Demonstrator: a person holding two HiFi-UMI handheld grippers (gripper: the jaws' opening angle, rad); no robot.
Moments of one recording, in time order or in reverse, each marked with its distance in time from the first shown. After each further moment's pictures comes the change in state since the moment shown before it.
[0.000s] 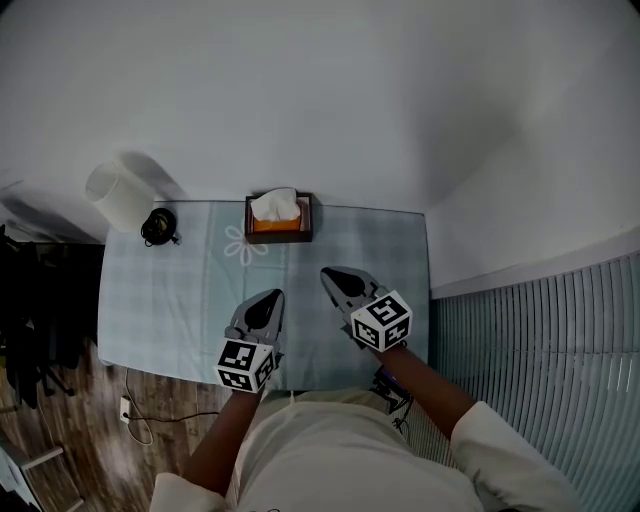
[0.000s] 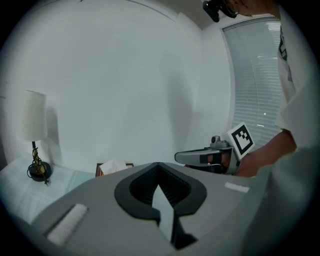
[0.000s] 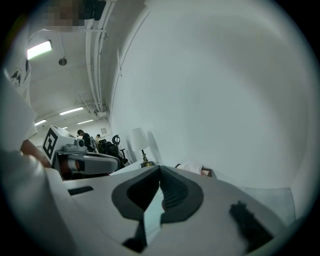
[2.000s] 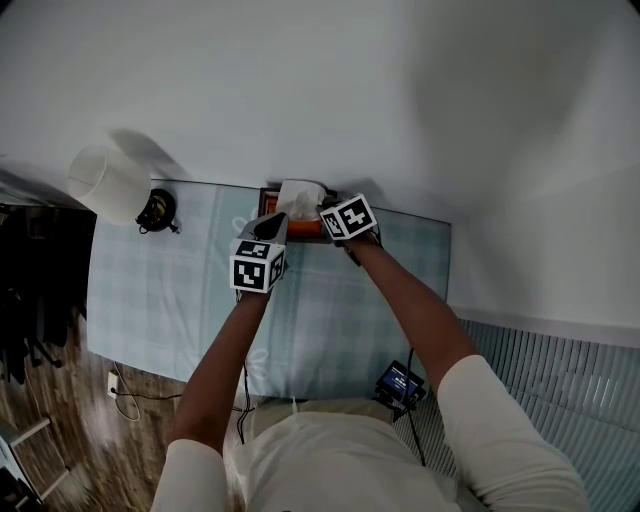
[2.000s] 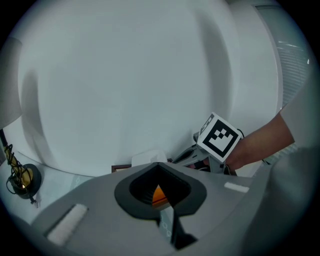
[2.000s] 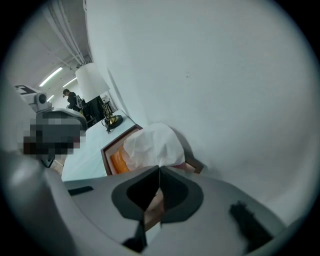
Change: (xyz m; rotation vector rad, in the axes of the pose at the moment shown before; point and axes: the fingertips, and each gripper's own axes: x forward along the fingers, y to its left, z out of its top) left arm 0.176 0.177 -0.036 -0.060 0.211 0.106; right arm 0.235 -0.174 -0.099 -0.051 0.636 -0.046
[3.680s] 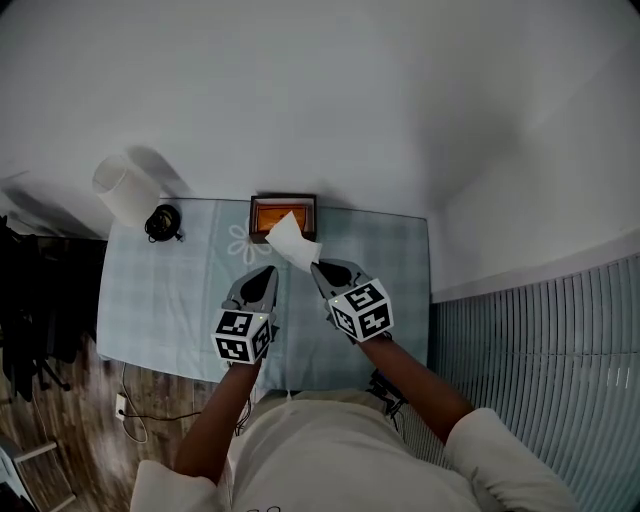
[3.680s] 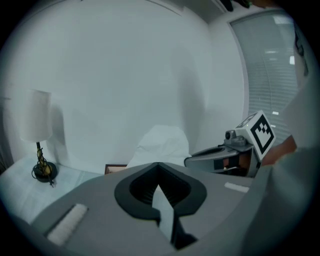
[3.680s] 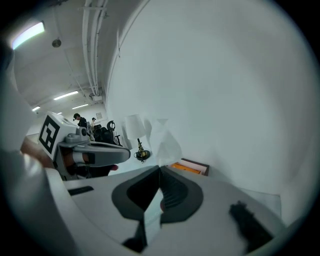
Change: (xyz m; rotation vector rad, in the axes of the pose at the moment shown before) left arm -0.171 -0.118 -0.002 0.034 -0.182 -0.031; right arm -0.228 0.169 -0.036 0.008 -0.468 -0.035
